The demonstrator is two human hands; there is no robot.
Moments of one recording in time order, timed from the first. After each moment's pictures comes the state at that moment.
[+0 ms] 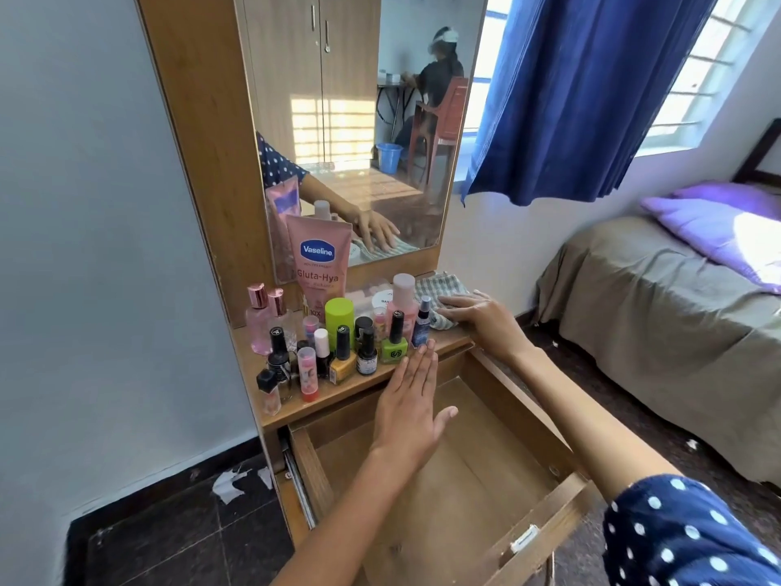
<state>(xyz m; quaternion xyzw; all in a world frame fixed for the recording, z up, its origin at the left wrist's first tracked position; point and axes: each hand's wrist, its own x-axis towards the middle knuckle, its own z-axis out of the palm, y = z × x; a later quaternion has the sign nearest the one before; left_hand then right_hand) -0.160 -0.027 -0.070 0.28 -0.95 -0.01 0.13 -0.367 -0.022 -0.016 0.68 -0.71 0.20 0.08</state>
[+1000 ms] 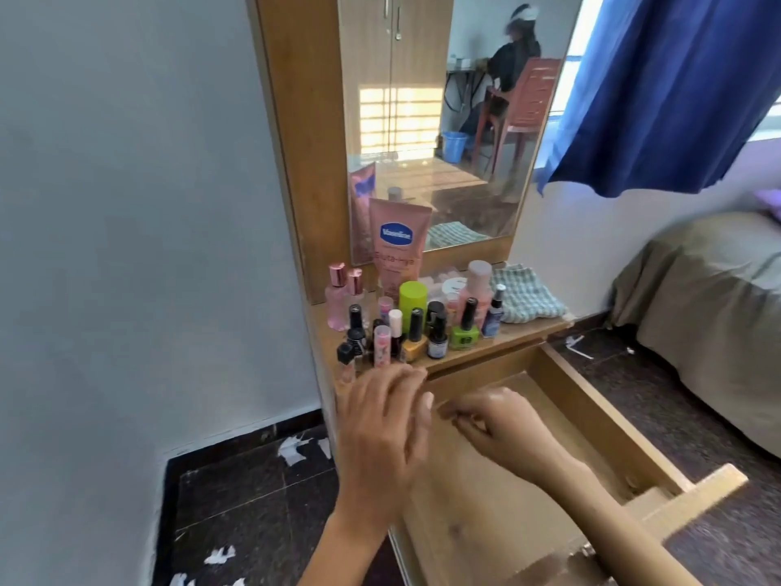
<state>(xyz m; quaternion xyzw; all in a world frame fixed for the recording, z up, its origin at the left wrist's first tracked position) -0.035 -0.003 -0.044 0.32 -0.80 -0.04 0.51 -0.211 0.044 -0.039 0.71 -0.68 0.19 -0.07</state>
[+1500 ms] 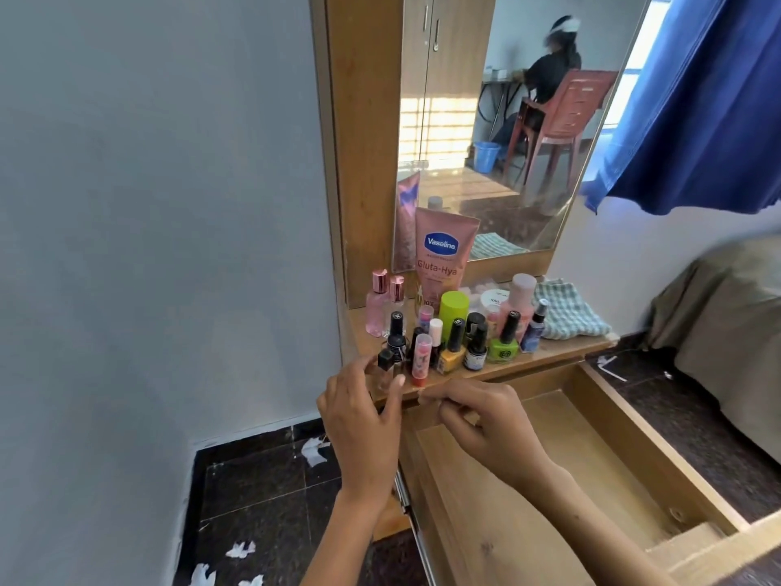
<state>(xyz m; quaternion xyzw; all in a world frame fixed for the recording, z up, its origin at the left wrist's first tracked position) -0.015 -0.041 -0.053 0.52 -0.67 -0.15 0.51 -0.158 0.018 -0.021 0.73 -0.56 0.40 -0.05</state>
